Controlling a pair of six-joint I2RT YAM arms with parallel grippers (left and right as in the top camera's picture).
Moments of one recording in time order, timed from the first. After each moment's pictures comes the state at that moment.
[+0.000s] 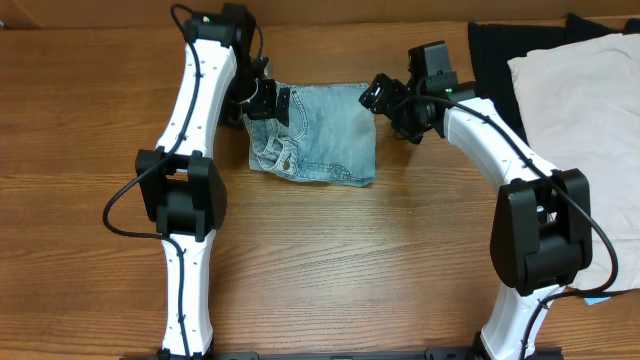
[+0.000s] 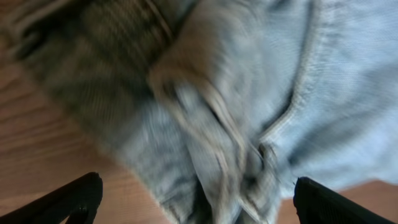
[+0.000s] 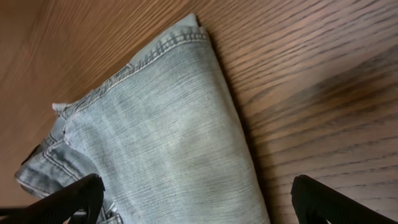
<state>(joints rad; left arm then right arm) -0.15 2.48 2.42 -1.53 0.22 -0.13 0.24 2.02 1.53 -0.53 -0.30 0.78</state>
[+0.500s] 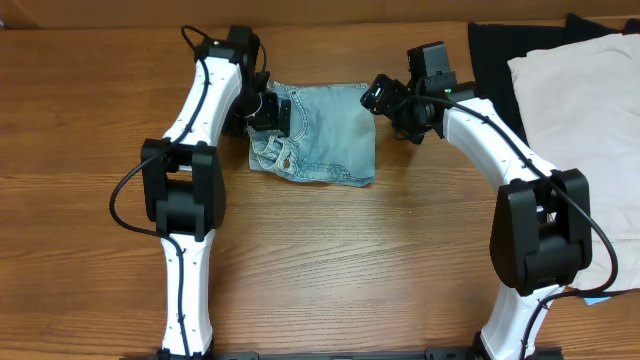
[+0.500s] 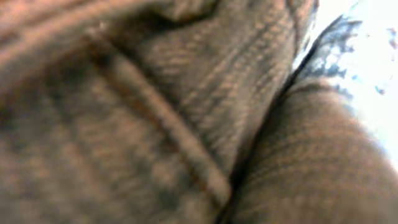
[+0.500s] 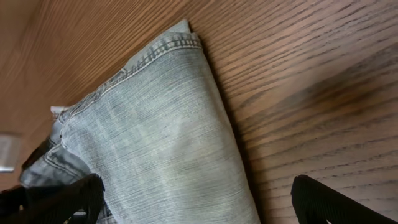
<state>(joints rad) -0.15 2.48 2.17 -1.23 0.20 -0.14 0.24 2.02 1.53 -0.53 -0.27 0.78</state>
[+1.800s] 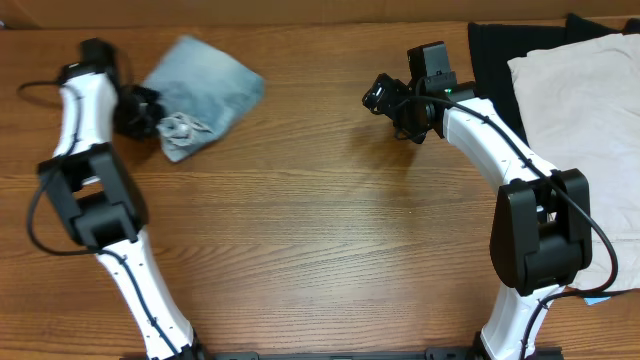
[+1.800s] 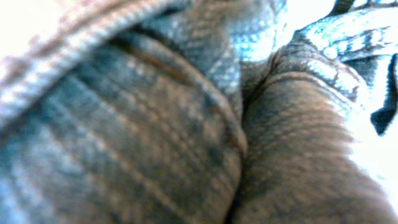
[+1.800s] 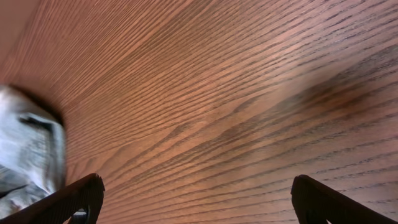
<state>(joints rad) 0.35 2.46 2.11 -1.05 0.25 -0.95 0.24 2.02 1.53 -0.53 -0.24 0.78</state>
